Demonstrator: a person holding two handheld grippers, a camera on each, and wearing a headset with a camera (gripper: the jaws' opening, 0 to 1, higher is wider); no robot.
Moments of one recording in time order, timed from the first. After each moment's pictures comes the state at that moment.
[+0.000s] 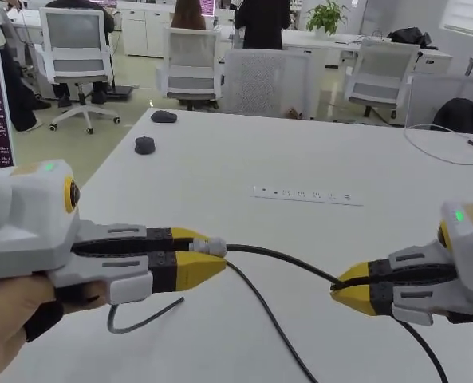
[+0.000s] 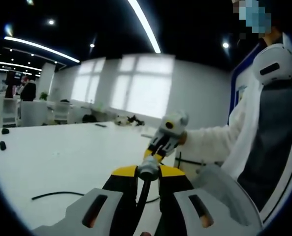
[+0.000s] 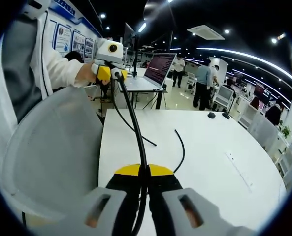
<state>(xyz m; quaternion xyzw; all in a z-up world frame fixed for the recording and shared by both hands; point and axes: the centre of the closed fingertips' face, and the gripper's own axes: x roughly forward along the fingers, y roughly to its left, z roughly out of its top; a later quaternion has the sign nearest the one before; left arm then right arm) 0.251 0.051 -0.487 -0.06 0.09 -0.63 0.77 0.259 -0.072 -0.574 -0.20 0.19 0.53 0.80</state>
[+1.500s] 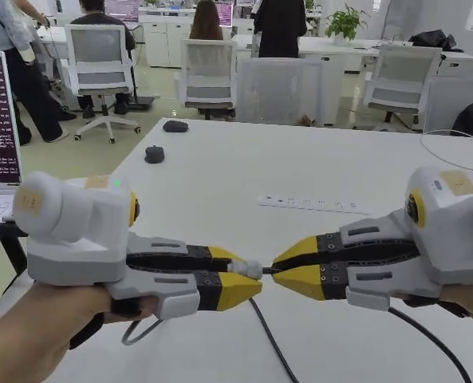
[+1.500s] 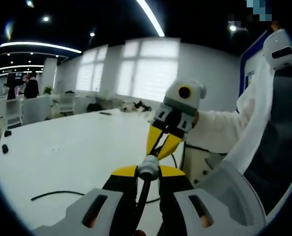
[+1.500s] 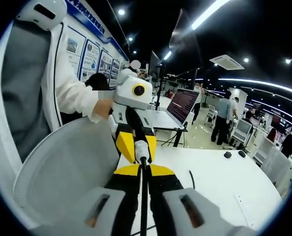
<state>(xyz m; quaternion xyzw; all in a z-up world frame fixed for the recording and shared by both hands) 0.246 -0.013 -0.505 0.00 0.14 -0.61 0.78 0.237 -0.018 -0.501 -0.17 0.06 0.64 0.75</state>
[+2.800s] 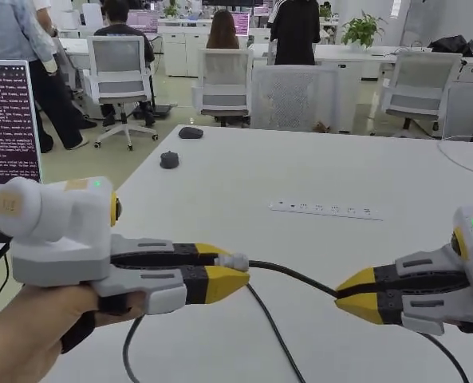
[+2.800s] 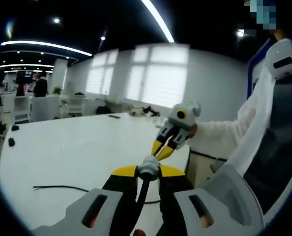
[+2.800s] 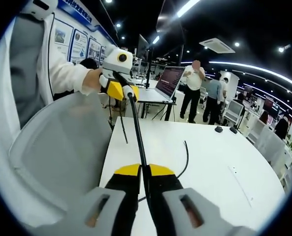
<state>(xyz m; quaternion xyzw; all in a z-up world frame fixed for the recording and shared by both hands) 0.252 0.006 -0.502 -0.03 0.13 -0.57 0.81 0.251 -0.087 -0.558 -0.19 0.12 0.59 0.77</state>
